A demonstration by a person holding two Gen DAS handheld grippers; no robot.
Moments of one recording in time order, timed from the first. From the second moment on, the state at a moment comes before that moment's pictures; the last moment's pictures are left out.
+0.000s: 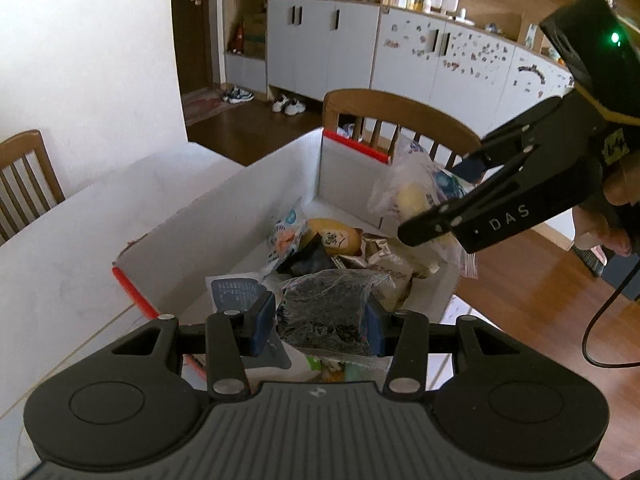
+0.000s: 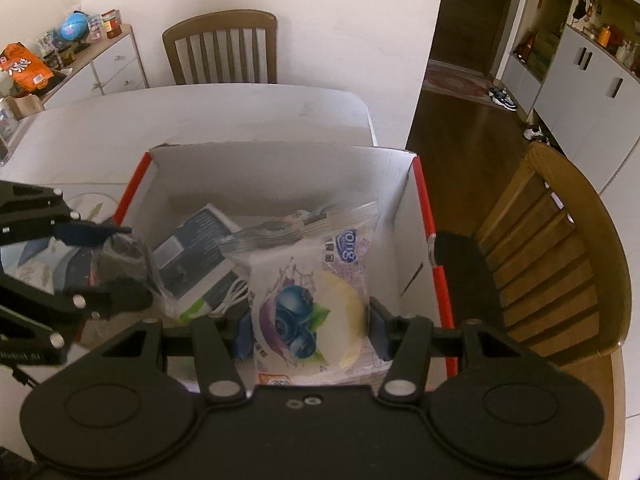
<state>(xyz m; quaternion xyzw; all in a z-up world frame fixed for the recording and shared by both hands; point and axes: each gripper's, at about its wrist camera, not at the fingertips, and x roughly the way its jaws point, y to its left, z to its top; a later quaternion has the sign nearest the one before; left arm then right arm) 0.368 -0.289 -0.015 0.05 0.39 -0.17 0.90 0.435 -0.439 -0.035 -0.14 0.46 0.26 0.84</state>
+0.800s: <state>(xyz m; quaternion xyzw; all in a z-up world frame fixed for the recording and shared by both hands) 0.412 -0.306 -0.059 0.07 0.47 -0.16 0.87 0.474 -0.429 -0.090 -0.14 0.50 0.28 0.80</state>
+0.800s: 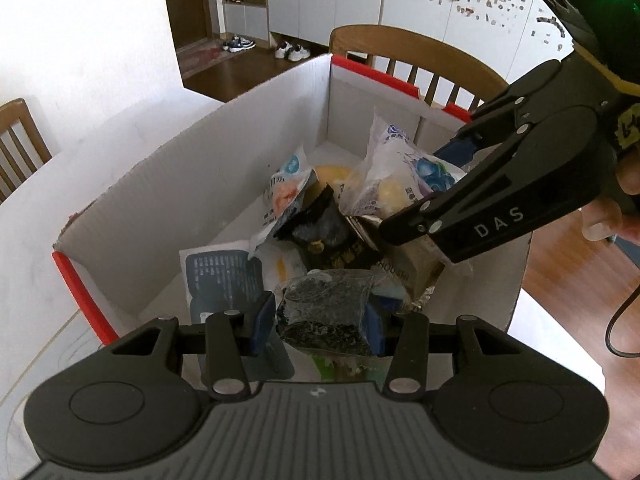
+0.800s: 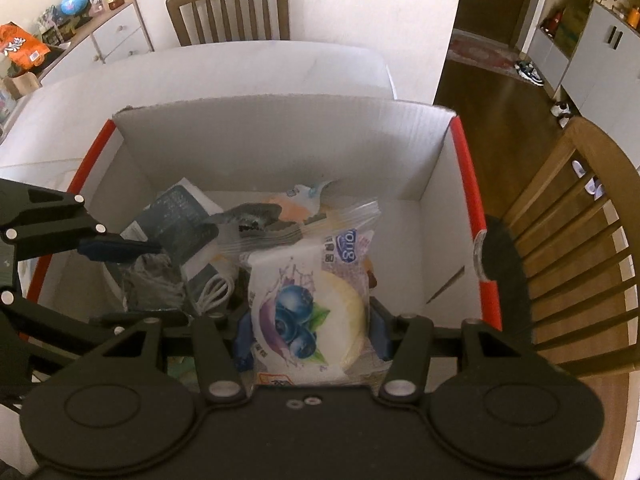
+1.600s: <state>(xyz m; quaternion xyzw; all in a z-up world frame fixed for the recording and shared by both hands) 0.413 -0.304 -0.068 0.06 0.48 -0.16 0.86 0.472 -0.426 -0.100 -0.15 0.50 0.29 0.80</state>
